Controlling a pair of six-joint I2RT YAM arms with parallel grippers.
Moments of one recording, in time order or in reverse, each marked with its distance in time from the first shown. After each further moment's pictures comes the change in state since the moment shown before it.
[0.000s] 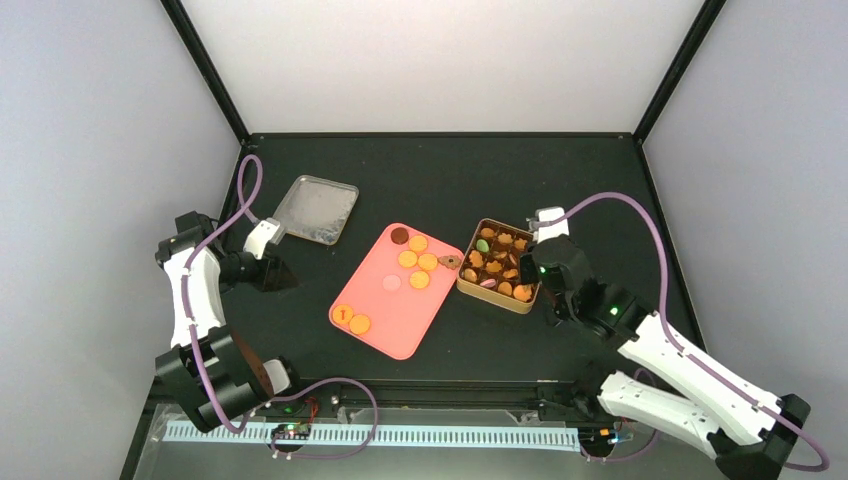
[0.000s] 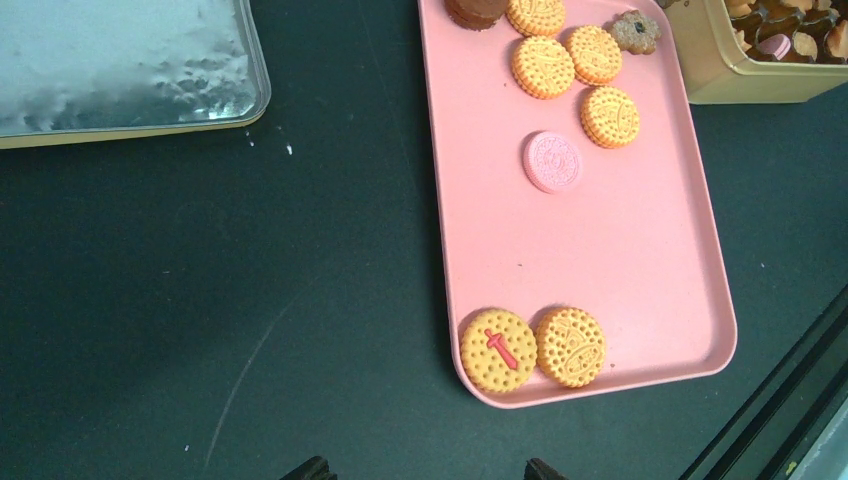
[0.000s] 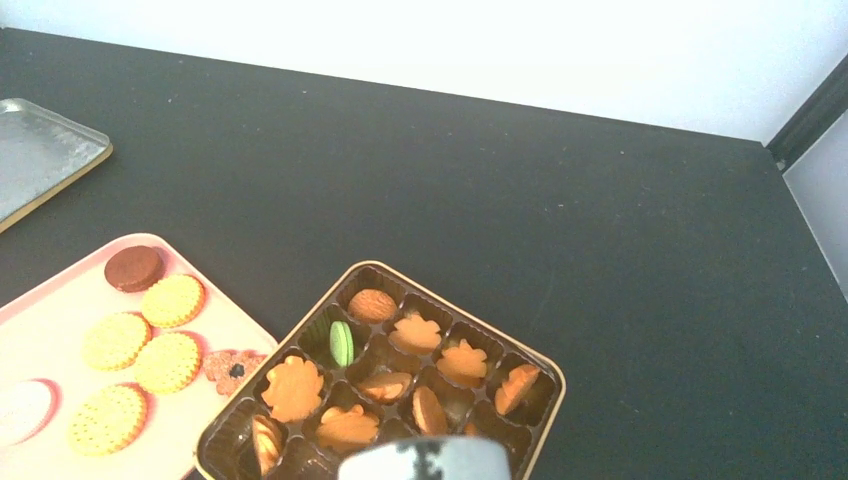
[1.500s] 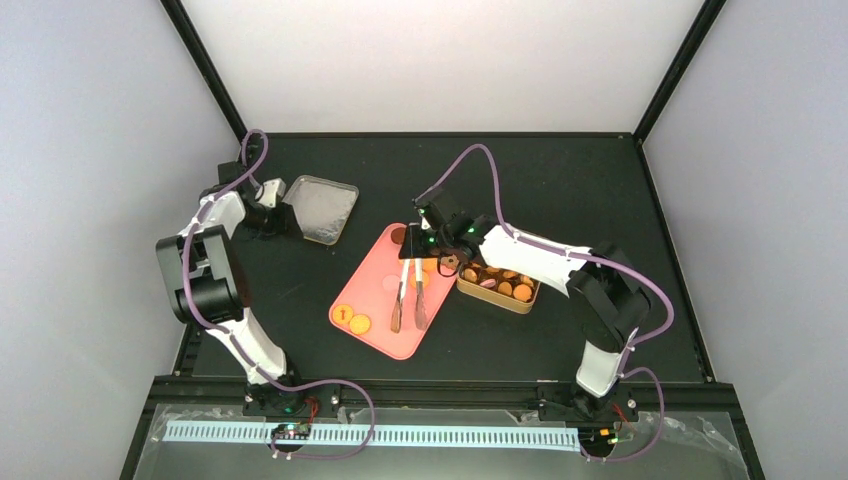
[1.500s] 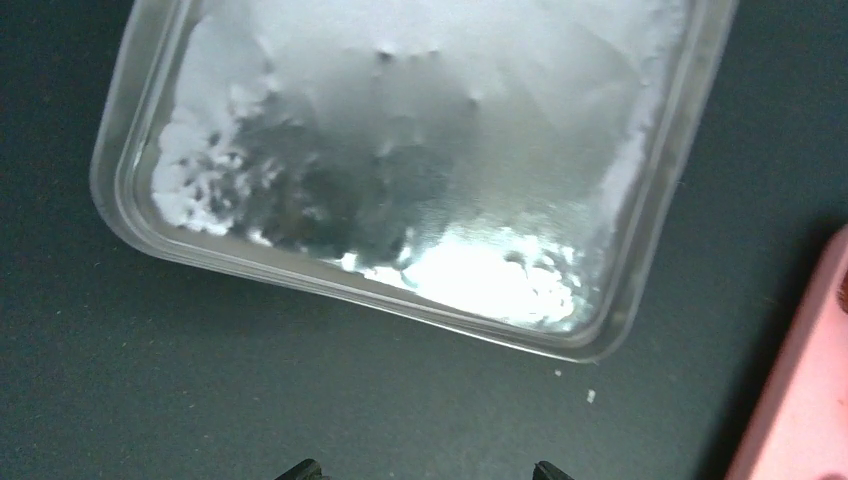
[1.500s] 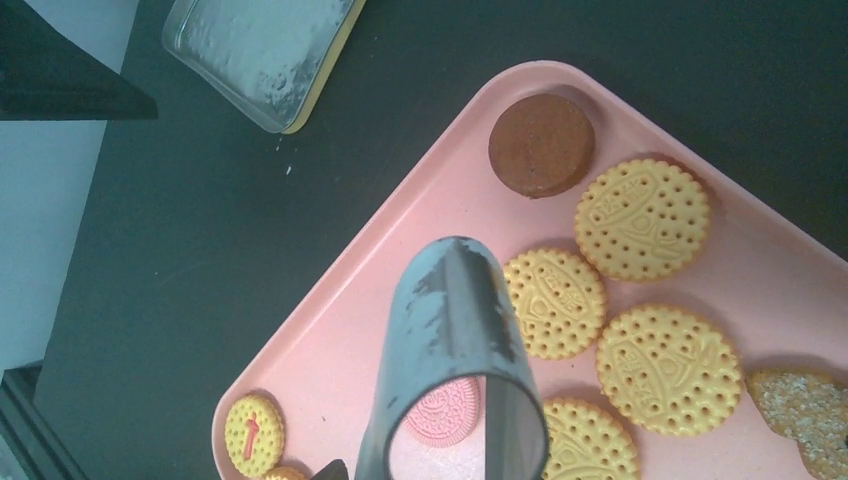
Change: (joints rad) left arm -0.223 0.550 0.267 0.493 -0.349 -0.758; right arm -0.003 0.959 0.458 0.237 -0.739 0.404
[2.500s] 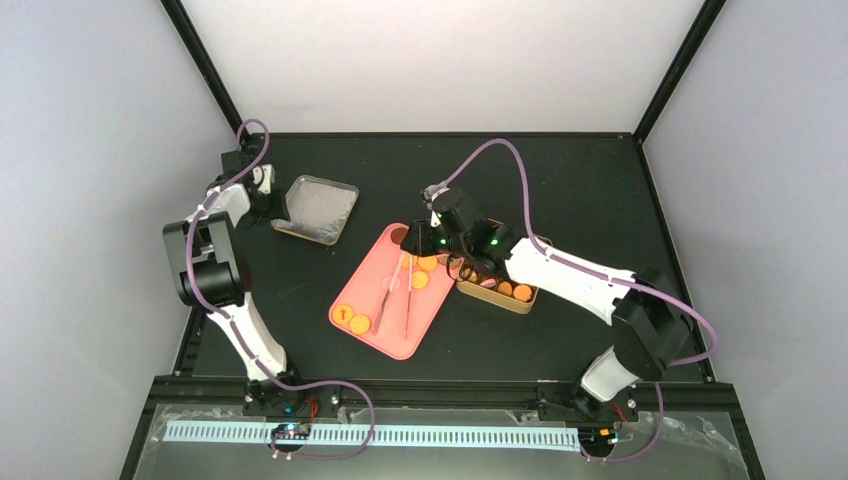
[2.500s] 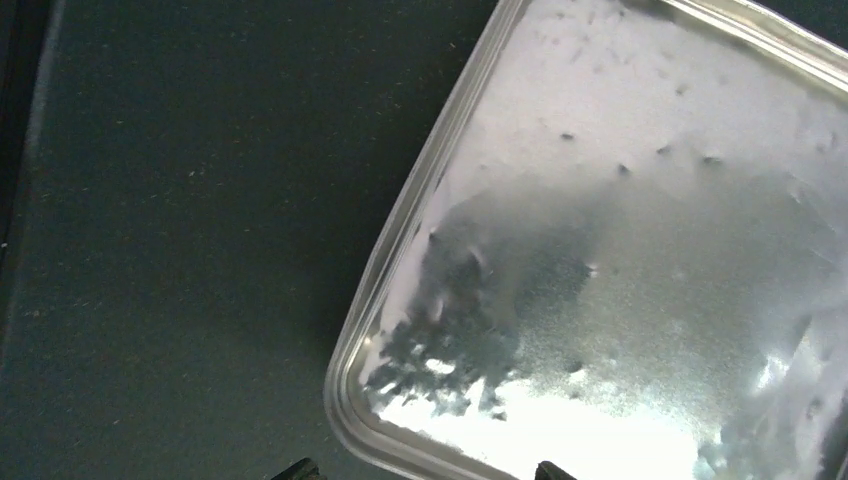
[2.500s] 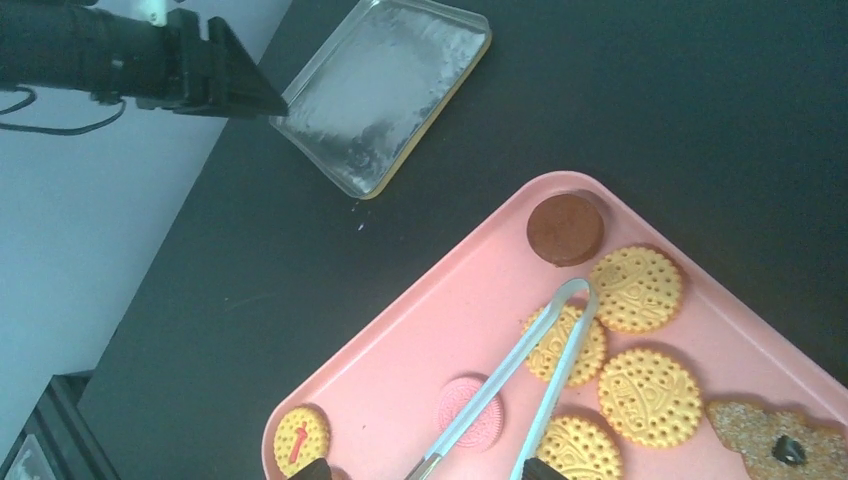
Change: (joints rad) left arm -0.012 0.129 0.090 0.206 -0.238 -0.105; right arm 0.026 -0.212 -0.108 0.086 0.092 -0.071
